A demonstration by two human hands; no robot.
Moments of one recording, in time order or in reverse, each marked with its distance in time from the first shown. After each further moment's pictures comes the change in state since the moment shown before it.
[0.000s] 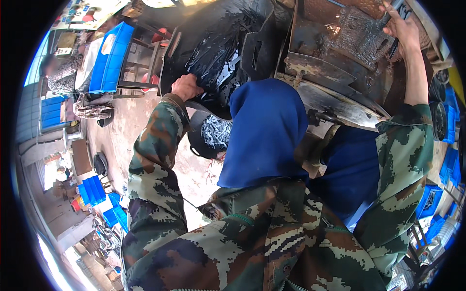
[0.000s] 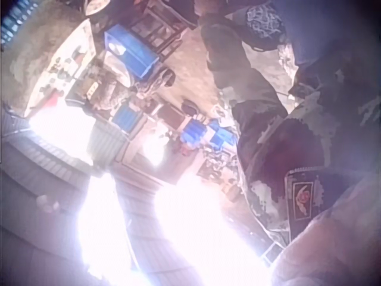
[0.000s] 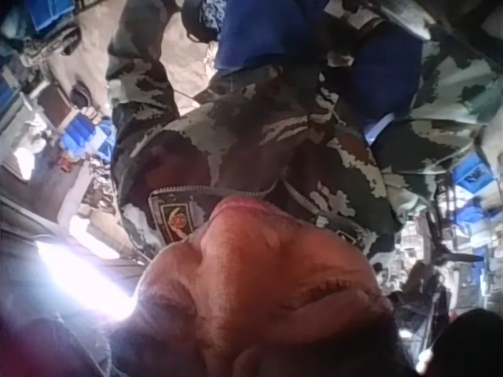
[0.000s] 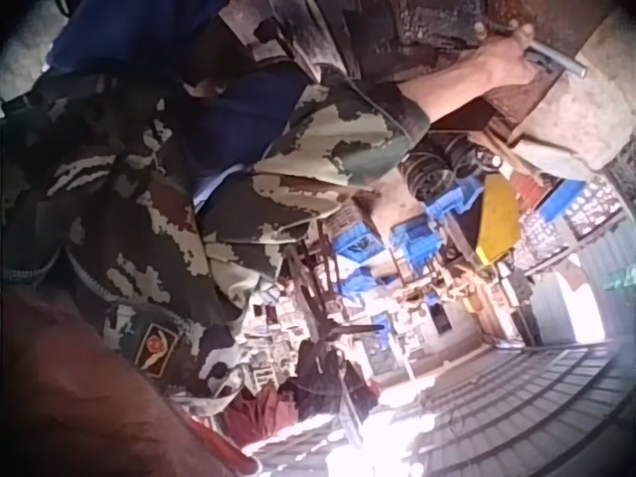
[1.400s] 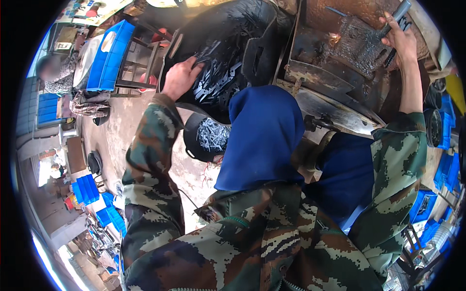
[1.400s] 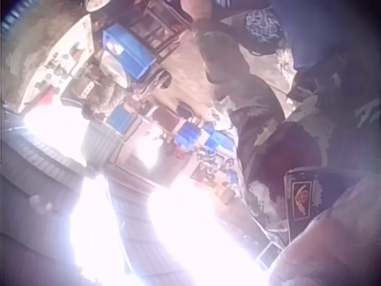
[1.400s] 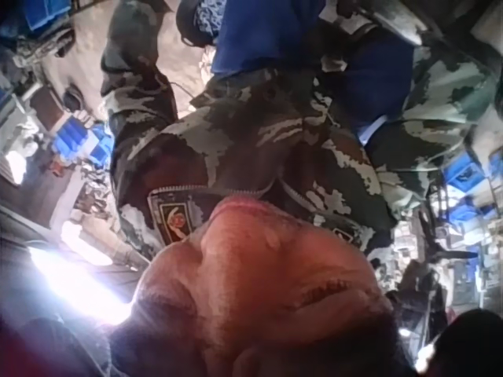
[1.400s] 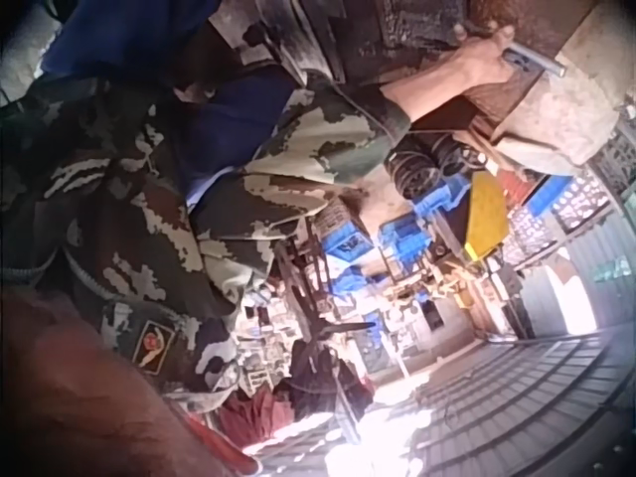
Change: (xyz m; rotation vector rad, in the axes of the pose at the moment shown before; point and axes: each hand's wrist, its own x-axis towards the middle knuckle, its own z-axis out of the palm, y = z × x) left_hand -0.006 -0.002 -0.025 -0.253 0.667 0.445; right_hand 0.001 0.010 -0.005 -0.131 0.005 0.016
